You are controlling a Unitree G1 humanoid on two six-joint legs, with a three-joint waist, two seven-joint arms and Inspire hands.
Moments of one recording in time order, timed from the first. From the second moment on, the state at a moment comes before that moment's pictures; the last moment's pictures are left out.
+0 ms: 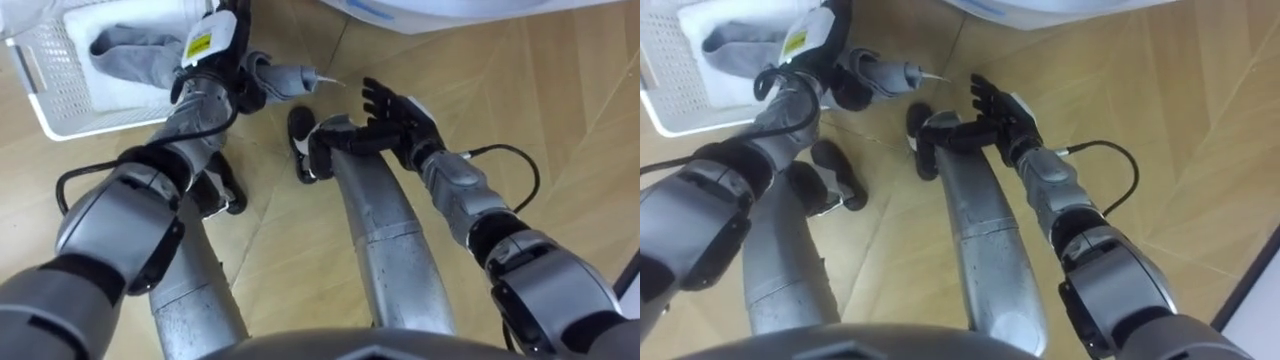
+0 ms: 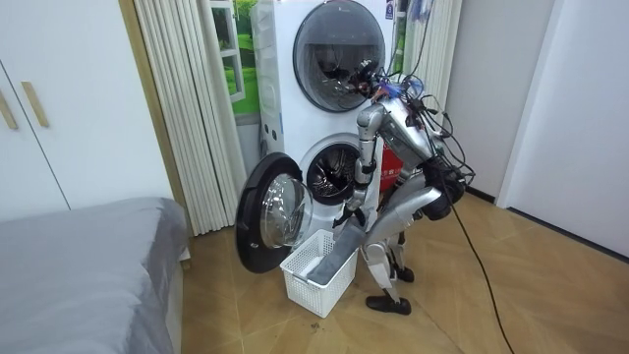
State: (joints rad) left arm -0.74 0.21 -0.46 1.27 0.47 -0.20 0.39; right arm -0.46 -0.16 0.42 1.12 0.48 -0.24 0.14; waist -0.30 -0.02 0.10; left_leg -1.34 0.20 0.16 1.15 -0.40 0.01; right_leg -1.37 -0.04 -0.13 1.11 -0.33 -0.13
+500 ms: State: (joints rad) left arm -0.74 0.23 -0.50 1.29 0.46 -0.20 0.34; right arm -0.46 -0.15 0.44 1.11 0.48 -0.24 0.13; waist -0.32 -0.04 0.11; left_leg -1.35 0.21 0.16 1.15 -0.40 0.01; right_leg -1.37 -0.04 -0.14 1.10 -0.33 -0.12
